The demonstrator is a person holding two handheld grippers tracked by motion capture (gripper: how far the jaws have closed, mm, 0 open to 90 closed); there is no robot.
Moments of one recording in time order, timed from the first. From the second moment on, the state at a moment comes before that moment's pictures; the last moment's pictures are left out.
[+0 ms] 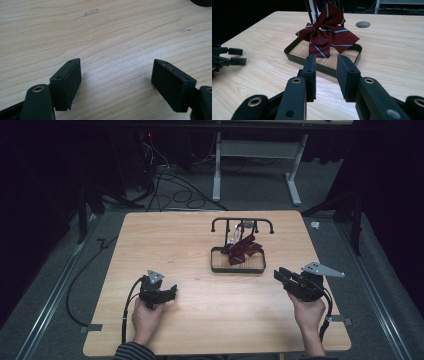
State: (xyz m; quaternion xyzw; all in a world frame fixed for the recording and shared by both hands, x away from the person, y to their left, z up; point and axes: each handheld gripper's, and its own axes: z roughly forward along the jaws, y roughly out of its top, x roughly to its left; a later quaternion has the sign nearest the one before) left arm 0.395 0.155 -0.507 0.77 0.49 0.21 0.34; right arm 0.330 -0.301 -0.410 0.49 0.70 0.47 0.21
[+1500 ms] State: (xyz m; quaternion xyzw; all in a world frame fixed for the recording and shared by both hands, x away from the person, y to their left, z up) left arm 0.395 0.155 -0.507 0.77 0.49 0.21 0.34; right arm 0.327 -0.288 -0.450 0.51 0.70 0.47 0.17
